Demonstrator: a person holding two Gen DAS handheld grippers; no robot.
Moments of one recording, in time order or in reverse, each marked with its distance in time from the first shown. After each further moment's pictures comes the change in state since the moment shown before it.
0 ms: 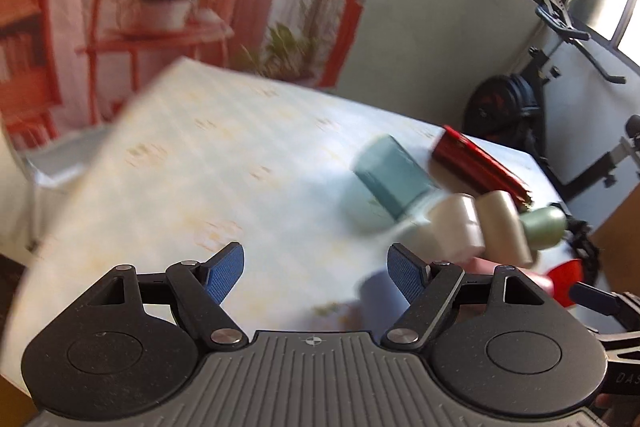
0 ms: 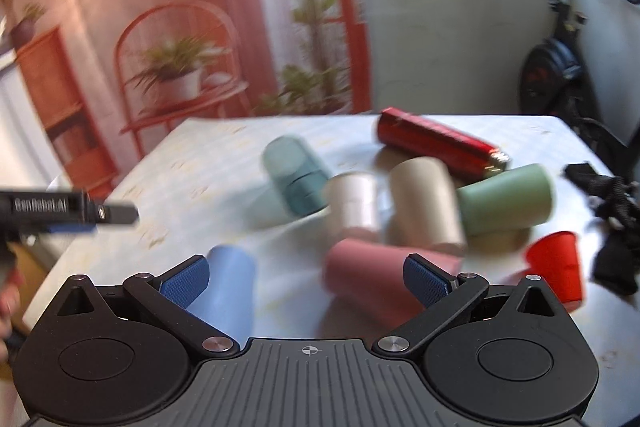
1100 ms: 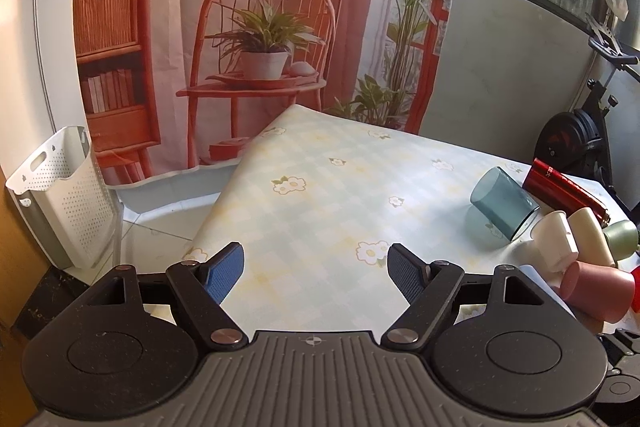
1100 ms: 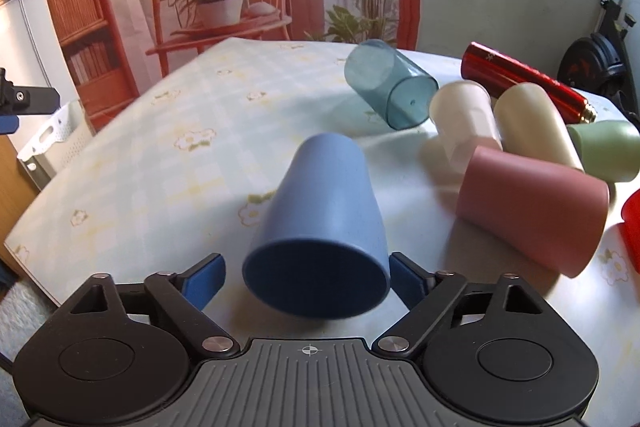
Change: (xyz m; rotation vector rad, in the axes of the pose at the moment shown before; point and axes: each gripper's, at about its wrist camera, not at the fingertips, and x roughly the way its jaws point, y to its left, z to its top) left arm -0.045 0.065 -0.025 -0.019 -0.144 0.205; right arm 0.064 0.072 -0.063 -0.089 0.109 -0.010
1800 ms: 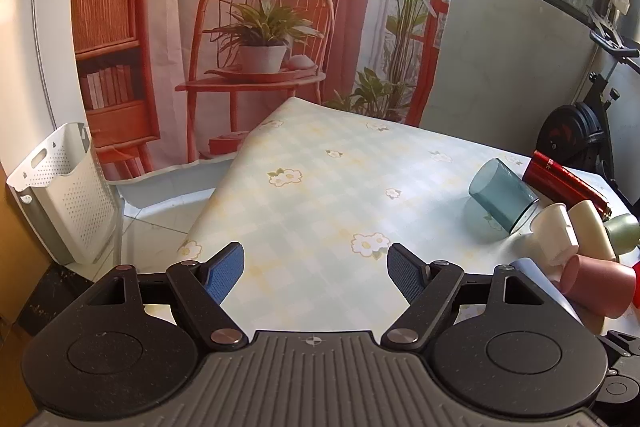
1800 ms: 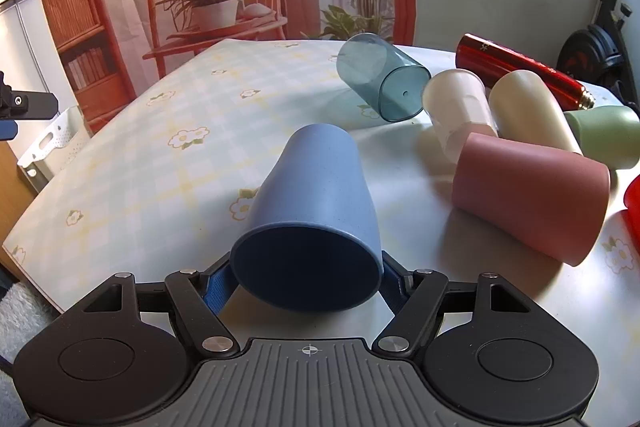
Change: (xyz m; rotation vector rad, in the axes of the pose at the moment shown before) left arm 0.002 -0.004 0.000 0.012 0.021 0.007; right arm 0.001 -0.007 -0.005 0.021 -0.008 0.018
